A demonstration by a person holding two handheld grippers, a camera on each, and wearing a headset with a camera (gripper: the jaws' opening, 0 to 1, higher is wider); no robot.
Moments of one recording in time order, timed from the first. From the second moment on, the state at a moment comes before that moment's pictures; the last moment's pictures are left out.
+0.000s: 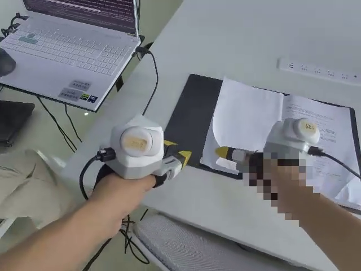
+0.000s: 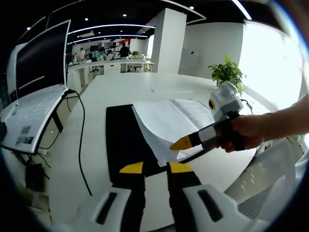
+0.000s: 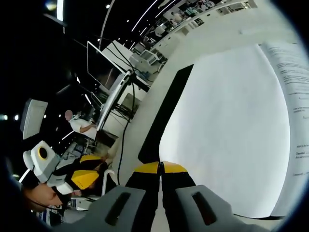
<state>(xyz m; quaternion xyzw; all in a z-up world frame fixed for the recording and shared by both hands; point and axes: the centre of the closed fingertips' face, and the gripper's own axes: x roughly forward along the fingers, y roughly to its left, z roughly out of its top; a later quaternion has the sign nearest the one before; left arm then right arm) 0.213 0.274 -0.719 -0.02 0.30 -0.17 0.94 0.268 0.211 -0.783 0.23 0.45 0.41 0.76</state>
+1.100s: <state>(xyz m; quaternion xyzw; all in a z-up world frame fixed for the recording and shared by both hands) 0.235 0.260 -0.755 -0.04 0.32 -0.18 0.93 0.256 0.225 -0.803 0.31 0.47 0.41 0.72</state>
